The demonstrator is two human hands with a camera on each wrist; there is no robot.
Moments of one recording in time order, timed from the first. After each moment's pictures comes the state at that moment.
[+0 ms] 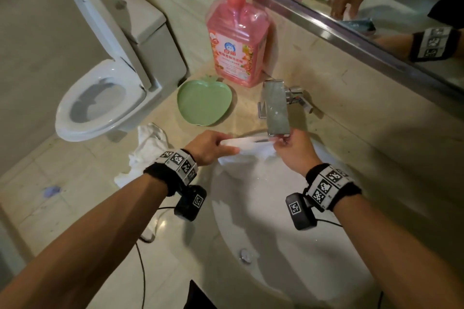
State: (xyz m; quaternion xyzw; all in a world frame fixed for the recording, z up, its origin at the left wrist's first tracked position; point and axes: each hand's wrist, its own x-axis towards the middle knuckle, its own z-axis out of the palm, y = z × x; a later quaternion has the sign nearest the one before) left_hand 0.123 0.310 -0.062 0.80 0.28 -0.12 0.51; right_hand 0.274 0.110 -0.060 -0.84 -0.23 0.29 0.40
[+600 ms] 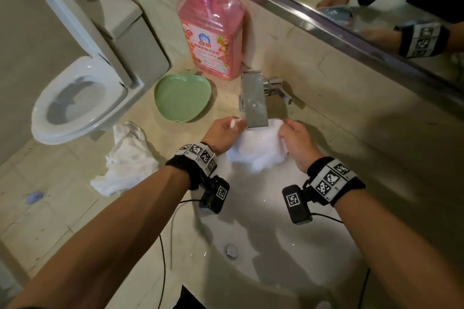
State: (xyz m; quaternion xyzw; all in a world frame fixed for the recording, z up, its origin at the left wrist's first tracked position) left_hand 0.188 0.253 -0.077 0.77 0.30 0.00 0.57; right_hand 0.292 0.077 -0.053 -0.76 -0.05 0.38 0.52
